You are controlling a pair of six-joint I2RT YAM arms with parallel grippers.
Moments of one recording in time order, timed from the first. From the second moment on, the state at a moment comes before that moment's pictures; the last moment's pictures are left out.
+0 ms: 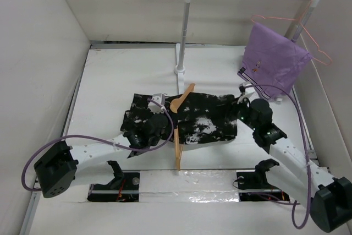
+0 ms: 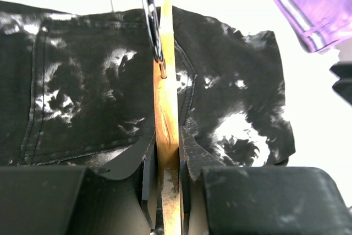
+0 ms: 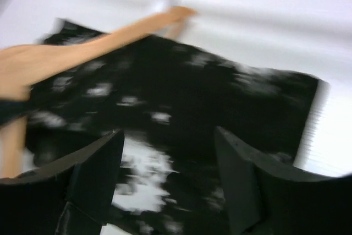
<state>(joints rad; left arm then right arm) -1.00 1.13 0.49 0.24 -0.54 -0.75 0.34 0.85 0.44 0.13 -0.20 0.29</state>
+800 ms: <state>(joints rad) -1.08 1.12 0.63 0.18 -0.59 -0.70 1.02 1.22 0.57 0.37 0.06 0.57</state>
